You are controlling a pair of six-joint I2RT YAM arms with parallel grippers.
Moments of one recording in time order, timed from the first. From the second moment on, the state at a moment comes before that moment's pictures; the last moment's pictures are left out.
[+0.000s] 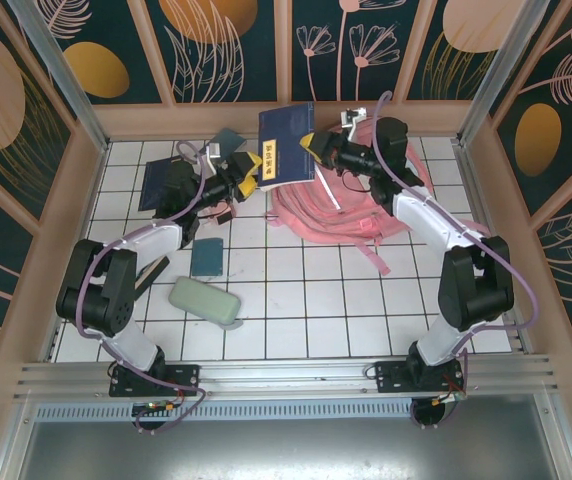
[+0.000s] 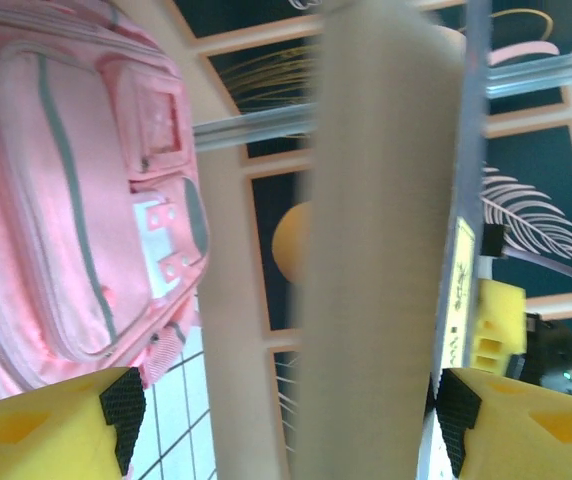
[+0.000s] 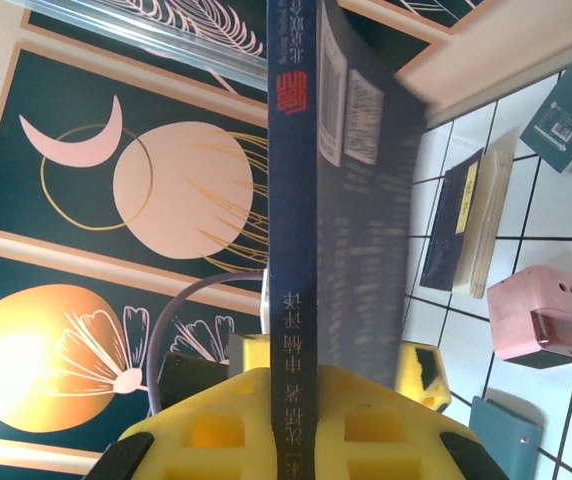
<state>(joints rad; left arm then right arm) -0.29 1.67 0.93 0.70 0.72 -1.38 0.34 1.65 1.28 0.31 -0.81 1.15</state>
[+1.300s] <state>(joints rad) -0.29 1.73 0.93 1.05 0.78 -1.62 0.36 1.72 1.31 0.24 -0.84 1.07</state>
